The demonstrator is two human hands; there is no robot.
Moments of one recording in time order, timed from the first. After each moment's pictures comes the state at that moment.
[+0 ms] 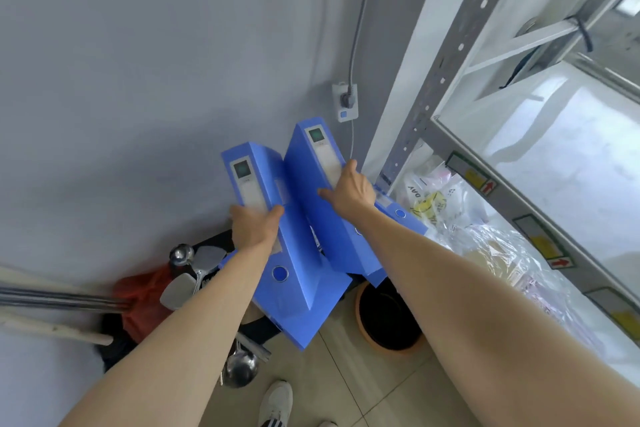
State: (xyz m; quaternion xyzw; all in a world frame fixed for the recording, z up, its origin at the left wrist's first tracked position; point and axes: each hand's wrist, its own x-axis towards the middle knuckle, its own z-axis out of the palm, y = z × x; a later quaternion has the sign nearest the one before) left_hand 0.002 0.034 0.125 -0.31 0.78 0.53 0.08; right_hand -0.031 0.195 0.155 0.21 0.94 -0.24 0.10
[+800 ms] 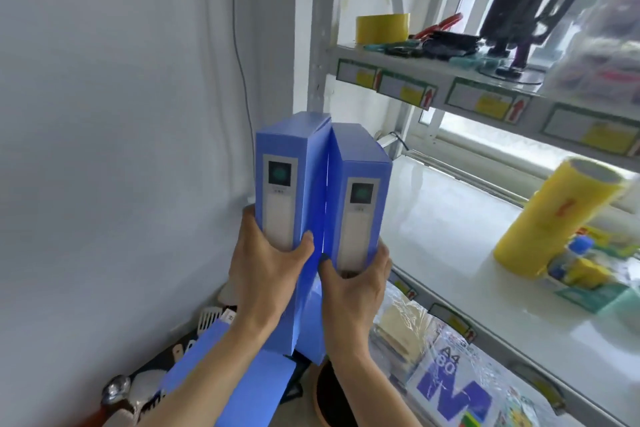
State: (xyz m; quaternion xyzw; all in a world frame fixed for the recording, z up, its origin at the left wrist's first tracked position) left_hand 0.136 0.153 0.399 0.06 0.82 0.56 -0.15; right_hand 0.186 0.232 0.360 0.31 0.67 -0.56 -0.39
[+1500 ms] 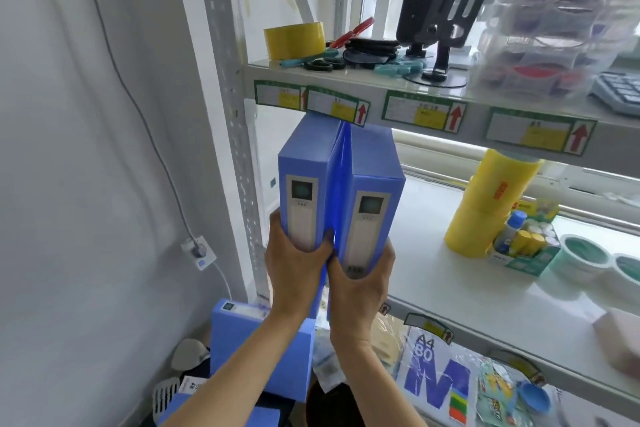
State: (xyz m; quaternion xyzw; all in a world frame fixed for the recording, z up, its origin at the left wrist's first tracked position) left_hand 0.070 0.272 0.383 0.20 0.71 0.67 -0.02; right_hand 0.127 0.308 0.348 0.36 0.56 -0.50 -0.55
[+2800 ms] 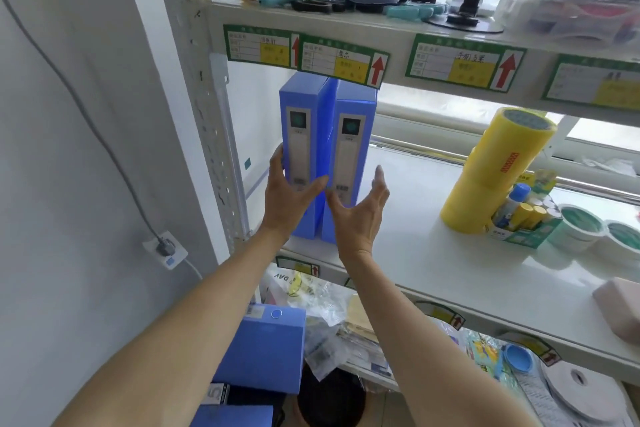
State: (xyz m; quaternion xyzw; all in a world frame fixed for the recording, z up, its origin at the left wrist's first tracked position) left_hand -0.070 0.366 0.329 0.34 0.67 0.65 0.10; right_hand 0.031 0.425 0.310 0.43 0.66 -0.37 -0.49
